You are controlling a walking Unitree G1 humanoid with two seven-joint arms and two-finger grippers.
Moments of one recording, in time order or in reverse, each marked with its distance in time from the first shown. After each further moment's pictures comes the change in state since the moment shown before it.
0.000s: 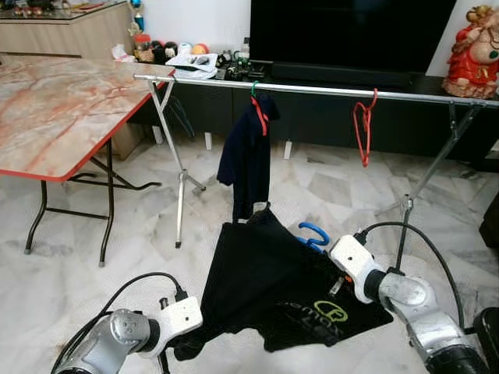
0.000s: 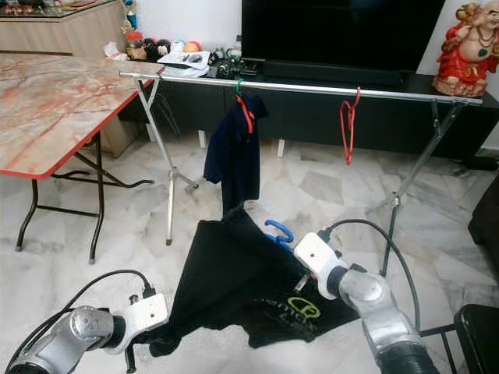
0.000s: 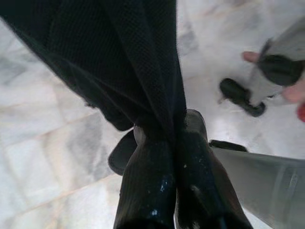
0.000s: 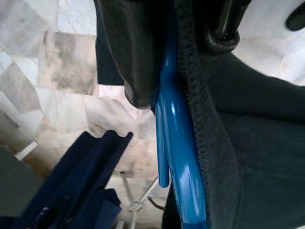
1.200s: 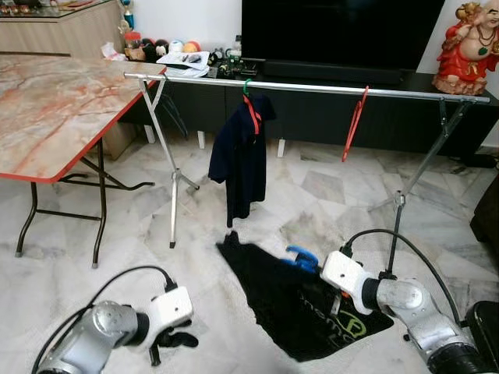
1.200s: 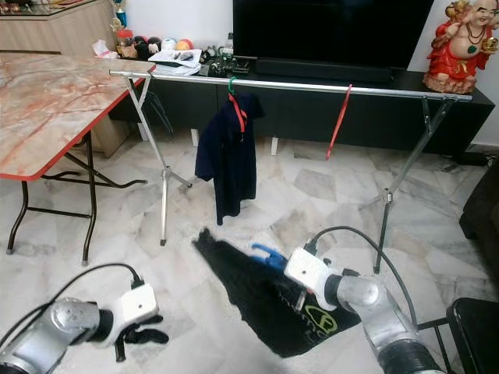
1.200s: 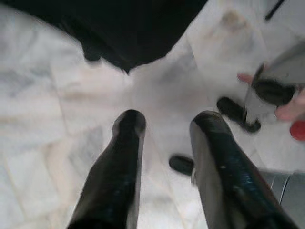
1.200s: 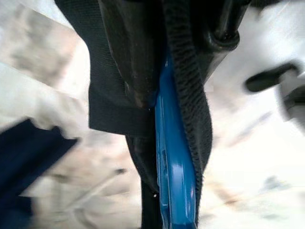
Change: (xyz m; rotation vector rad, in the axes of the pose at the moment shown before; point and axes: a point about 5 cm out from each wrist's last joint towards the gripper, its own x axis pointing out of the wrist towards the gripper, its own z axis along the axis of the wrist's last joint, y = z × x) left arm -0.029 0.015 0.016 -0.030 -0.096 0.052; right arm -0.006 0.019 -0.011 -0.206 0.064 0.369
